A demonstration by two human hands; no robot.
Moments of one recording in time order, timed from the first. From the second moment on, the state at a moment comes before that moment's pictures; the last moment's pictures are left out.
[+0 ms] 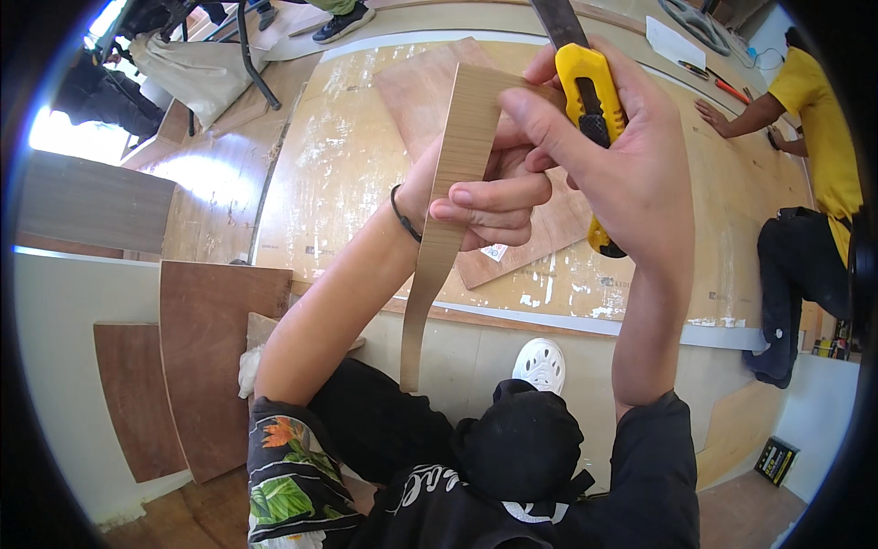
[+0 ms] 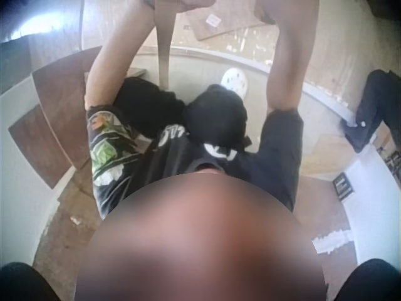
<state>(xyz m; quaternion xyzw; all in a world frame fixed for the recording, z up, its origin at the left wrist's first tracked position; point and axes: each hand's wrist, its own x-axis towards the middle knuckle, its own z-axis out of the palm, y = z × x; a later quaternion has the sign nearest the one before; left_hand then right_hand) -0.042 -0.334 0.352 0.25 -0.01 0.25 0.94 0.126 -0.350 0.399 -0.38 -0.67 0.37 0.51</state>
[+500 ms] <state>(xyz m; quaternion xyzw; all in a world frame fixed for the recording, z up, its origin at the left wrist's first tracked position) -0.042 -0.331 0.346 0.28 -0.03 0.23 0.93 0.123 -0.353 0.402 -0.40 -0.66 0.38 0.51</state>
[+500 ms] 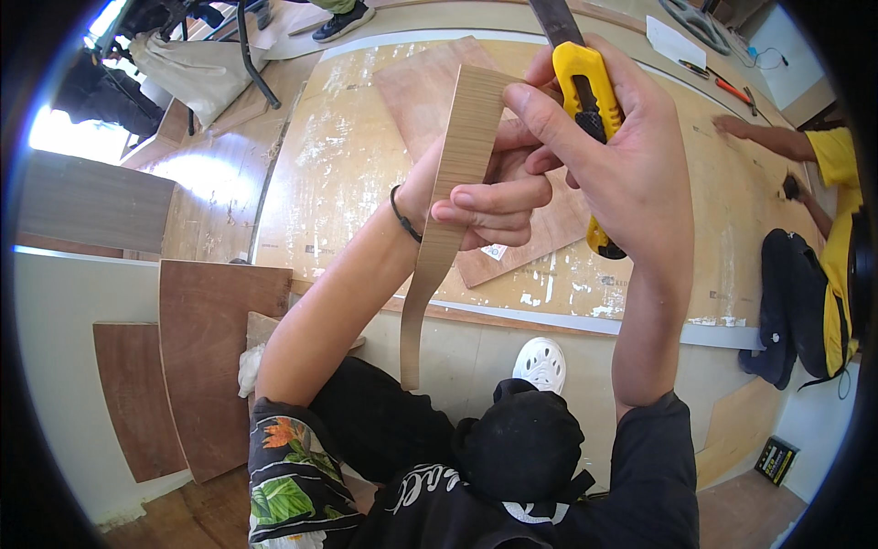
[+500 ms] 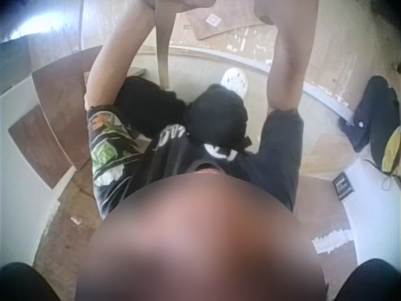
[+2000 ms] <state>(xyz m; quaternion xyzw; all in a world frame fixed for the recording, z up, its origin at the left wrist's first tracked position) -0.015 -0.282 0.272 0.90 0.31 0.17 0.26 0.155 -0.325 0.219 -0.49 -0.28 0.61 0.55</state>
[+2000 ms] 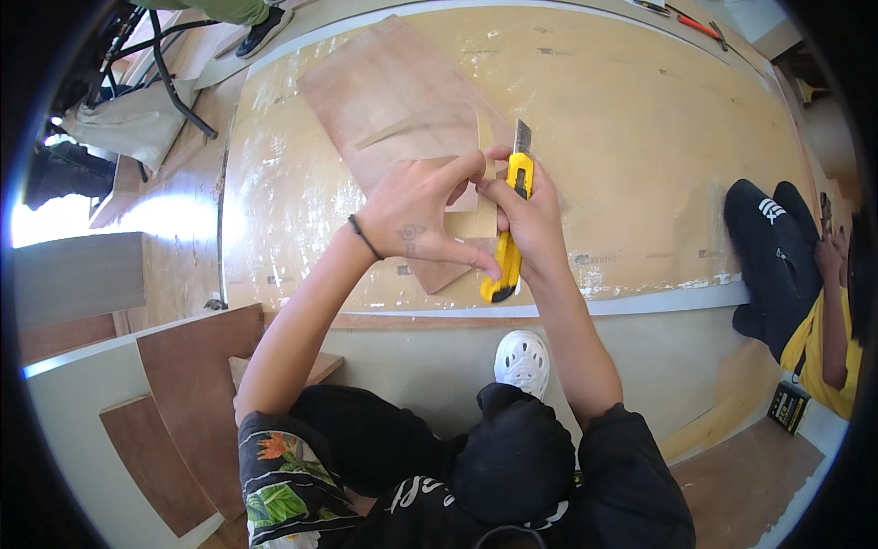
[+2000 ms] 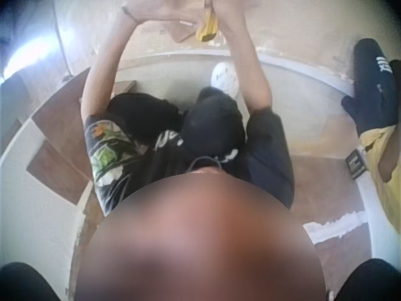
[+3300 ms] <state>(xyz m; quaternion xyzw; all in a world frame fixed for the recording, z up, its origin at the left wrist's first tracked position) -0.015 -0.308 0.063 0.46 0.70 0.29 0.46 0.159 -0.196 0.076 -0.60 -0.72 0.34 -0.02</state>
